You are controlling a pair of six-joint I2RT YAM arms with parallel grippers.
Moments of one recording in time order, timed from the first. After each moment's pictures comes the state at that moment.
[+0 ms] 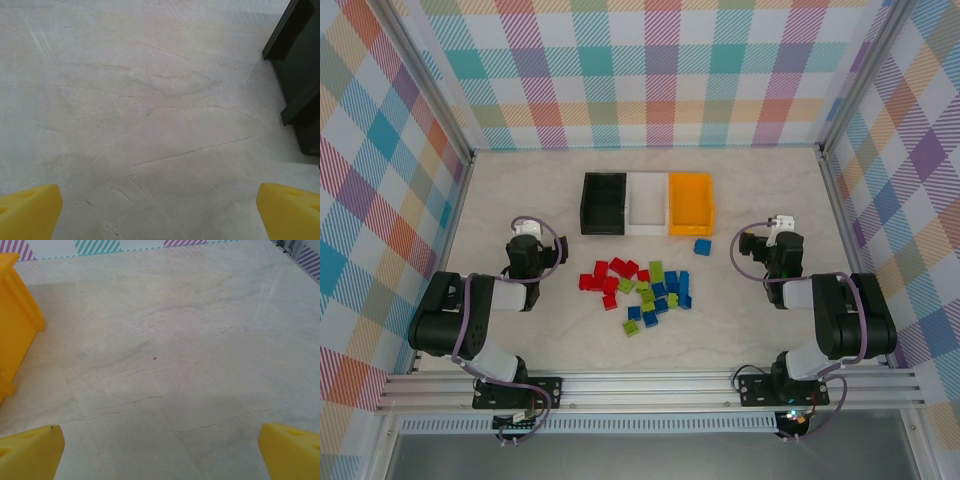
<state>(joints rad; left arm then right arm) -0.10 1.56 0.40 0.69 -0.17 -0.13 0.03 1.52 0.37 0.74 0.06 0.07</state>
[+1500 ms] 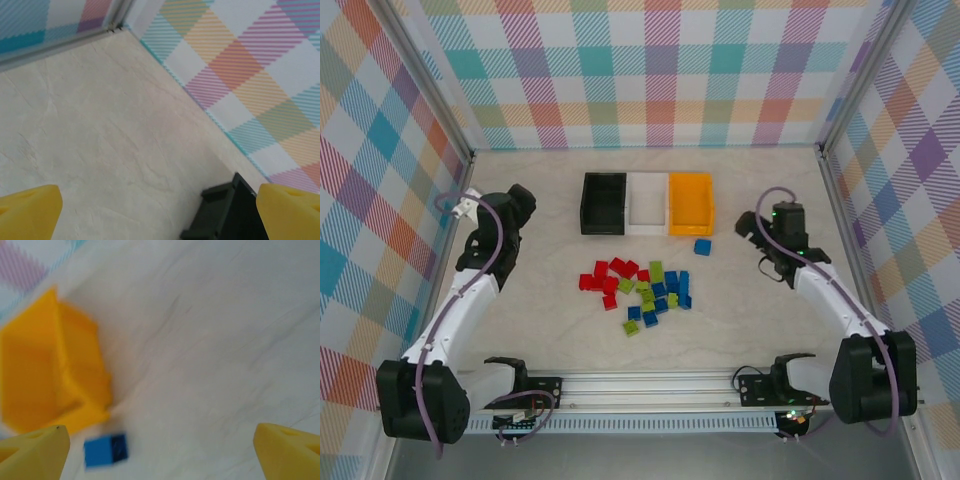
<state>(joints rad) -0.10 1.10 0.83 -0.21 -0.35 -0.84 0.17 1.19 0.74 -0.29 0.01 0.64</state>
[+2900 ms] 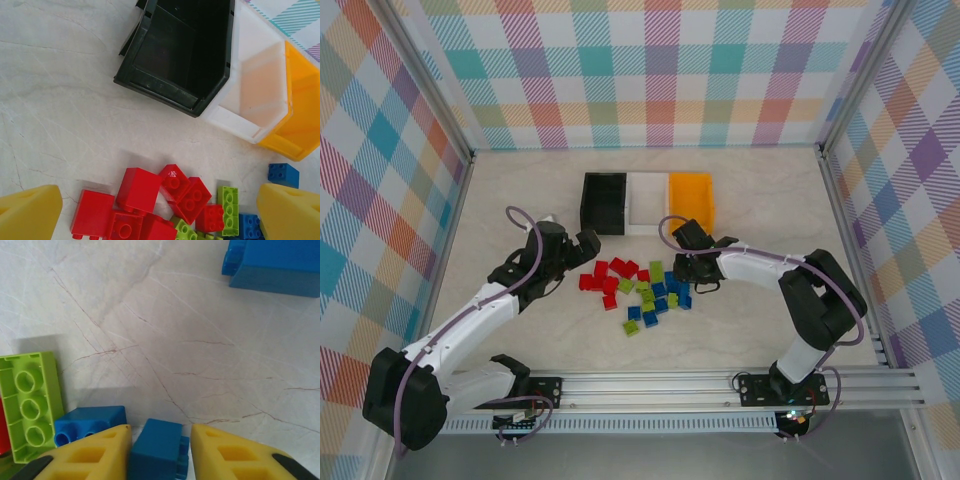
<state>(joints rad) -0.46 1.08 0.71 -0.33 -0.12 -0.81 0.66 1.66 0.93 -0.44 0.06 0.68</state>
